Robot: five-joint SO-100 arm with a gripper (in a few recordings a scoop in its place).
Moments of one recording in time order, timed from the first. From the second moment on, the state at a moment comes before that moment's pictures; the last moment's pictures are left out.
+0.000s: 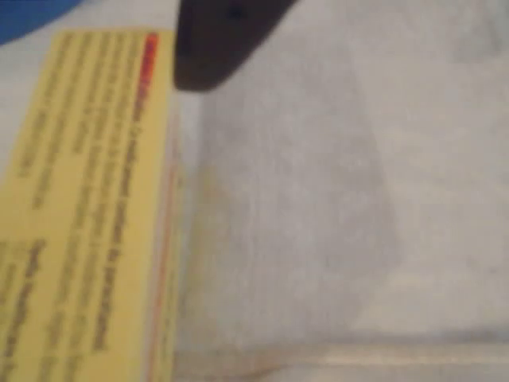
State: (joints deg) arm -7.9 72.2 66.6 90.7 2.1
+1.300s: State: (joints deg) arm -7.3 58.2 66.2 90.4 2.1
